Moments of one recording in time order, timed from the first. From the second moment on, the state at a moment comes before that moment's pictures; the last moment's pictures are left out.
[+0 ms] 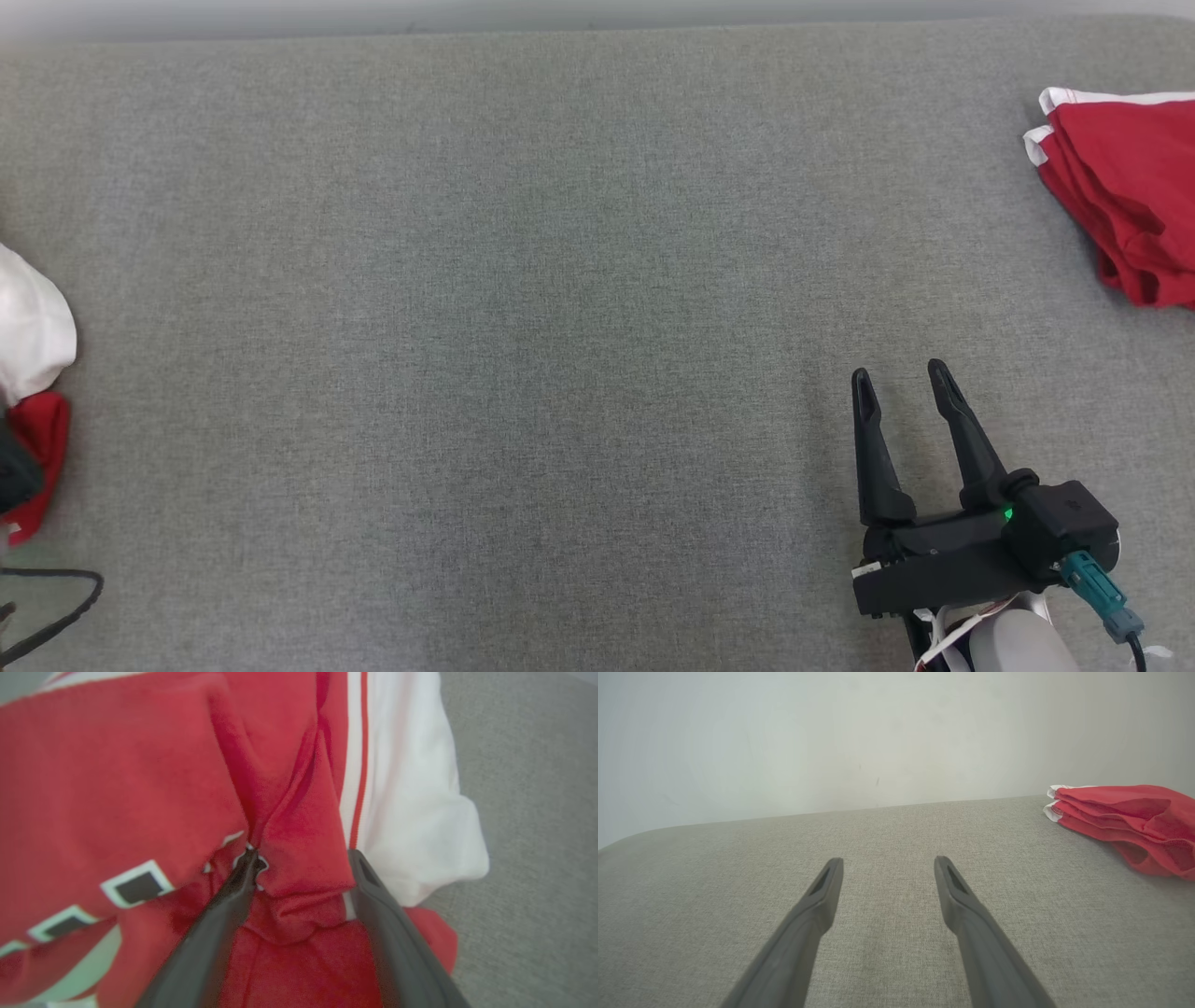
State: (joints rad) left arm -0.73 0.43 0.23 0.92 -0.35 -0.03 0.30; right arm -0.16 -0.05 0.05 0.12 0.14 0.13 -0.26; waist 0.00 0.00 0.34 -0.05
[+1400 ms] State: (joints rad) left arm -0.93 0.20 -0.11 0.05 -0.44 -0.11 0.18; right arm -0.10 -0.05 0.06 0.18 0.30 0.13 -0.26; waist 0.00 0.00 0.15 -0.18
